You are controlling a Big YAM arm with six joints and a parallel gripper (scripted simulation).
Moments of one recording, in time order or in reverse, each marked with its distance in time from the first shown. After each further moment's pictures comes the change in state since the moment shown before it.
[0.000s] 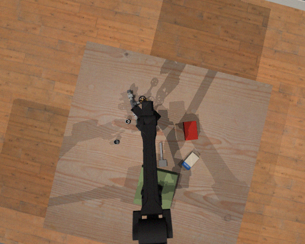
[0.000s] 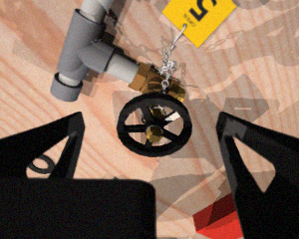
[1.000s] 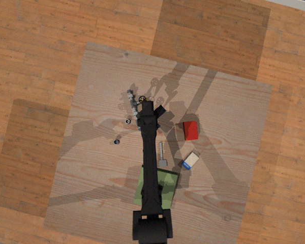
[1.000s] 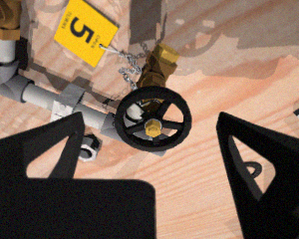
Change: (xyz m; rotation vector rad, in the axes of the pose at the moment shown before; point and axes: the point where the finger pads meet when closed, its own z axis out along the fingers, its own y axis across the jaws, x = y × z) arm -0.002 0.002 0.000 -0.025 0.002 1.636
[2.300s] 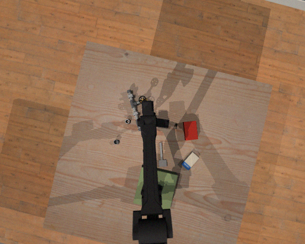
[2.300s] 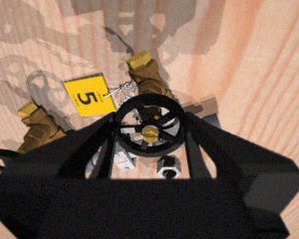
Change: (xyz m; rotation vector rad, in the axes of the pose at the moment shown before) arm -0.005 -0.002 0.000 0.001 -0.031 0.866
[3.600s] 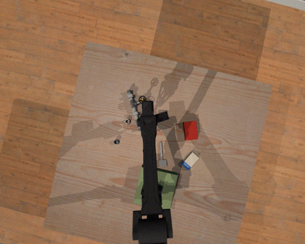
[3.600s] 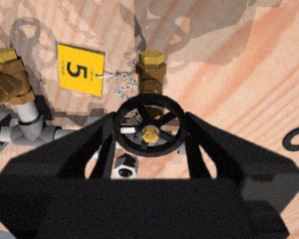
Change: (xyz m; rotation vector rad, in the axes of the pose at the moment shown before) arm 0.000 0.000 0.000 0.000 -0.002 -0.437
